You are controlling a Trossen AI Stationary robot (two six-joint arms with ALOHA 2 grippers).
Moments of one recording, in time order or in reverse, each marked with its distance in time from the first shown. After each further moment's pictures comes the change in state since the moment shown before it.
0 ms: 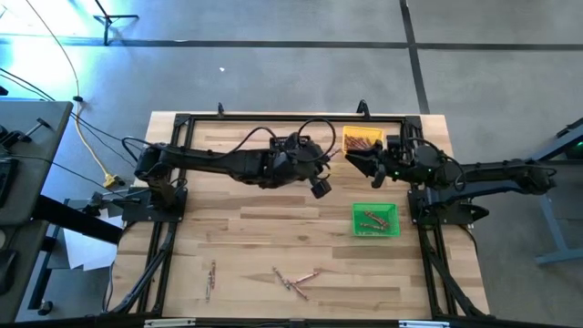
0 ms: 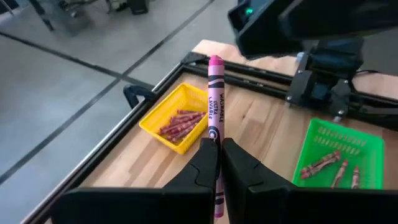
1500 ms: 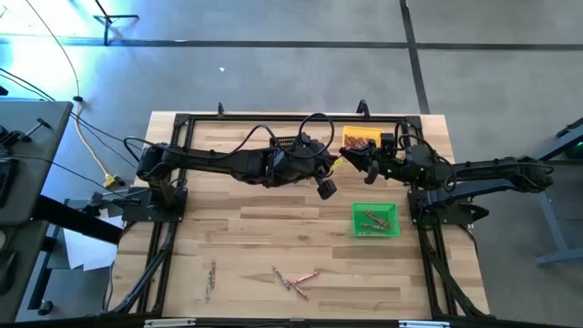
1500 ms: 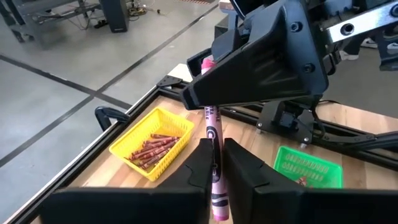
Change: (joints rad) left arm 0.015 0.016 0.000 0.144 0.084 0.008; right arm -0.019 0.111 0.000 0.155 0.006 0.044
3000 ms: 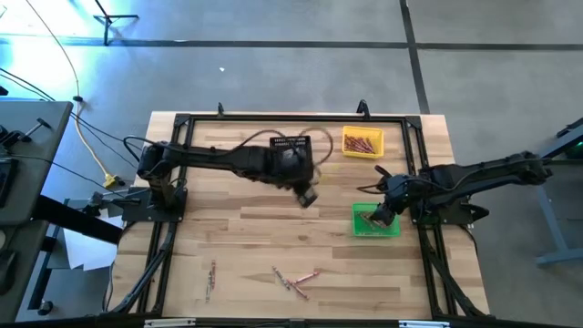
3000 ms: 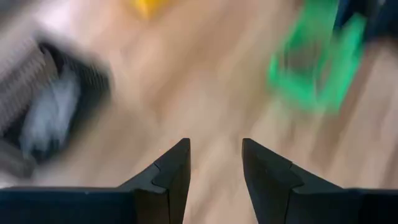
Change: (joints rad) left arm 0.023 0.001 -0.001 -0.550 0.258 -0.393; right arm 0.198 -0.170 0.000 -1.234 -0.379 0.392
